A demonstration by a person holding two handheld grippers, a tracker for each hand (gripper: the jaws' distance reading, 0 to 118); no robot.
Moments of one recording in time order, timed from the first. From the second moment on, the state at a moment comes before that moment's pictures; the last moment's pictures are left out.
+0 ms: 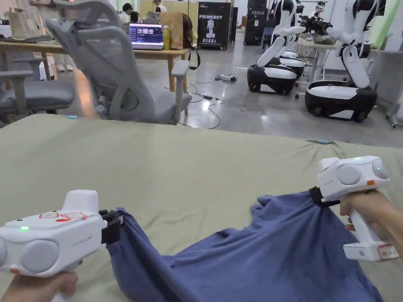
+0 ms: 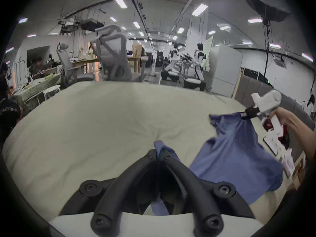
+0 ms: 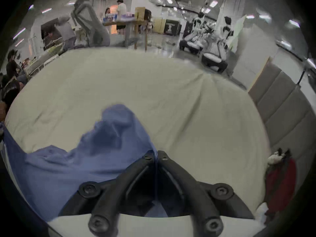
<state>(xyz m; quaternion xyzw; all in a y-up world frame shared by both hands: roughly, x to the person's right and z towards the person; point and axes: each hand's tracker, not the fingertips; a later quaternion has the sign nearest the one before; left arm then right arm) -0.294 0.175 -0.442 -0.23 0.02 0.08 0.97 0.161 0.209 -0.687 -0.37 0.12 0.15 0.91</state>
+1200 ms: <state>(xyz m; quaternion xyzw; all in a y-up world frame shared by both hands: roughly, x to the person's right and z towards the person) -0.283 0.527 -0.616 -0.01 0.06 -0.02 1.00 0.250 0.579 -0.636 -0.04 -0.08 0.06 0.99</state>
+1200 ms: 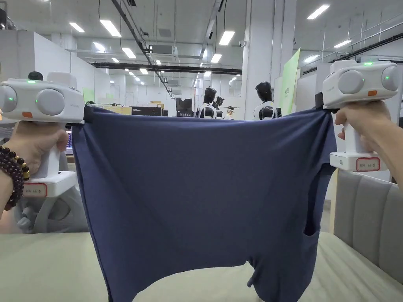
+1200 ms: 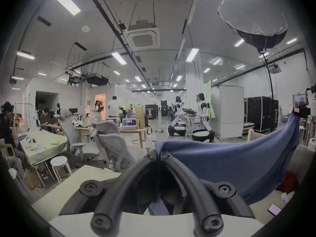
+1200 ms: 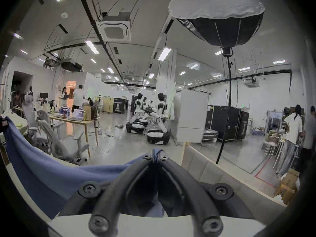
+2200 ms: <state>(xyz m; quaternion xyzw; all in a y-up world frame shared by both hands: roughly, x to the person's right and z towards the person) -0.275 0.280 -0.382 -0.13 -0.02 0.00 0.99 0.290 0.322 -0.397 -0.15 0.01 0.06 0.99</state>
